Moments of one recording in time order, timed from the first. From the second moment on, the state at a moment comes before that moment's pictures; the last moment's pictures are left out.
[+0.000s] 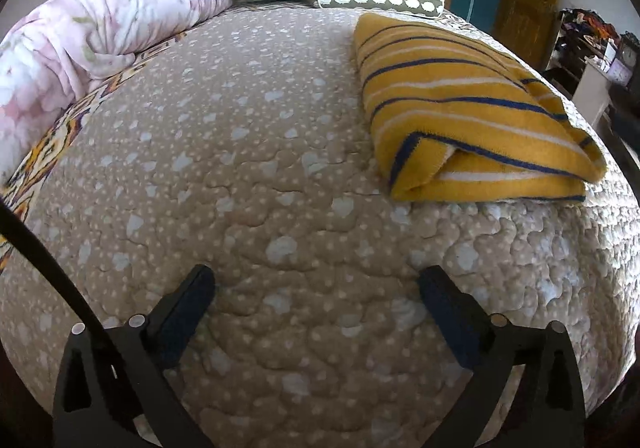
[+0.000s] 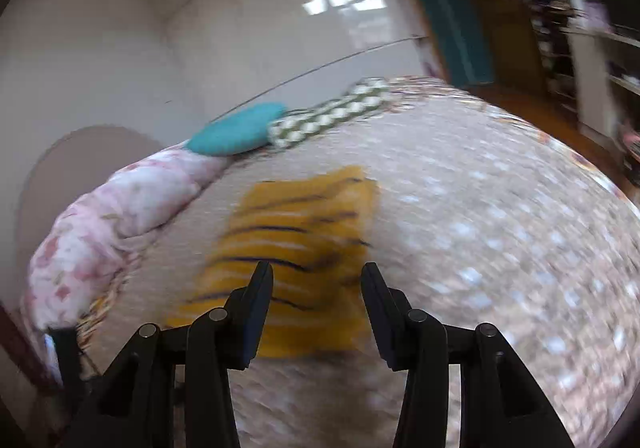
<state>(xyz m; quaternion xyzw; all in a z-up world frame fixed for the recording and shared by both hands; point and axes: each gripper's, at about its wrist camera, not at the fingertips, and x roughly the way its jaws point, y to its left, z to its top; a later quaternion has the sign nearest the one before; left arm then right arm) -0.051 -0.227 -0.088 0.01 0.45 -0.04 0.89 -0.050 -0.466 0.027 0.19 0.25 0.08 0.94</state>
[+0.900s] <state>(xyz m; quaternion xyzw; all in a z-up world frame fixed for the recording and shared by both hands) -0.049 -0.228 -0.089 0.01 0.45 -0.04 0.89 -0.077 -0.491 -0.032 0.12 0.40 -0.09 0.90</state>
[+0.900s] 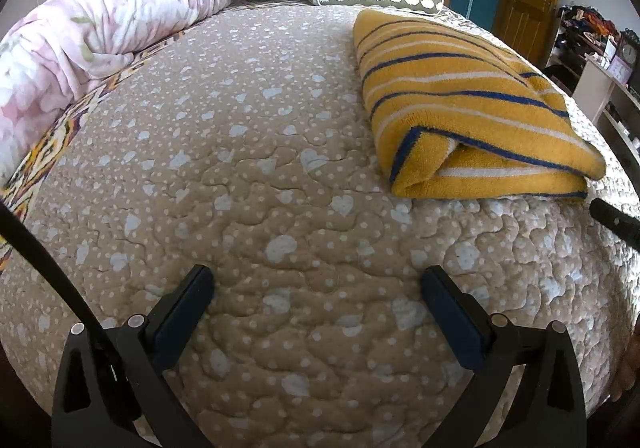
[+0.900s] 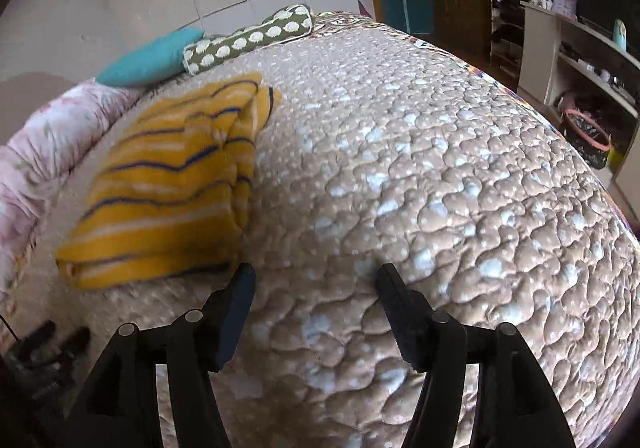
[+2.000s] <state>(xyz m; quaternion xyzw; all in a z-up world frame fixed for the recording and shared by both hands) -0.053 -0.230 -0.089 0.02 0.44 -0.03 0.90 -0.076 -0.496 -0.040 0.20 0.37 -0.04 0.91</state>
